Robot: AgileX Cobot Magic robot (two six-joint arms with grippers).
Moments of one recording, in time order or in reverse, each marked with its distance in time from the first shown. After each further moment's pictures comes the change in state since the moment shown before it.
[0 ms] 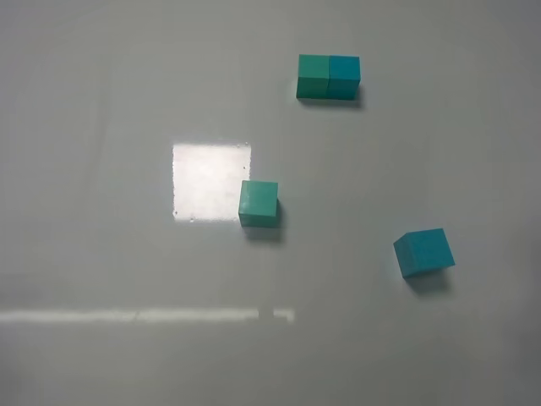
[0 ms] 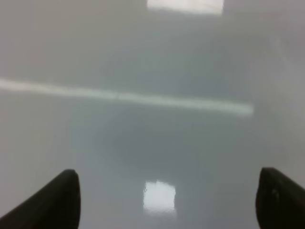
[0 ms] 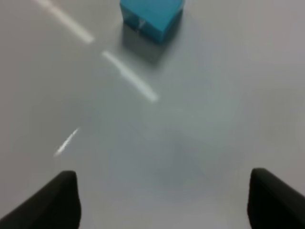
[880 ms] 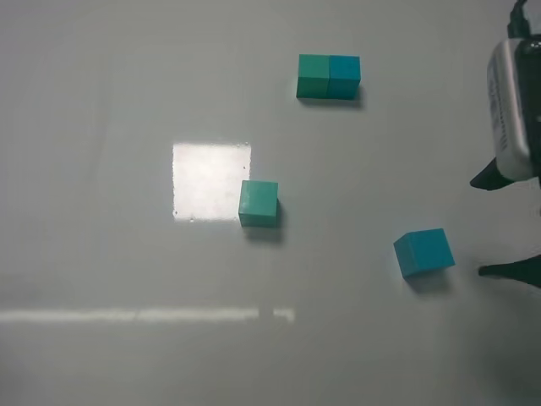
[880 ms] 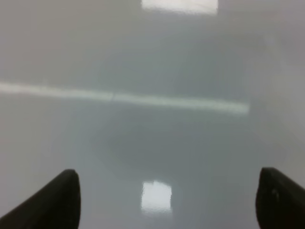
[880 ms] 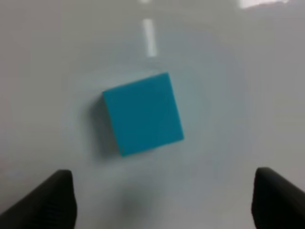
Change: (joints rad) left arm -0.019 0.000 0.000 0.001 -0.001 0.001; right arm 0.482 0.595 -0.286 -0.352 -0.114 -0.182
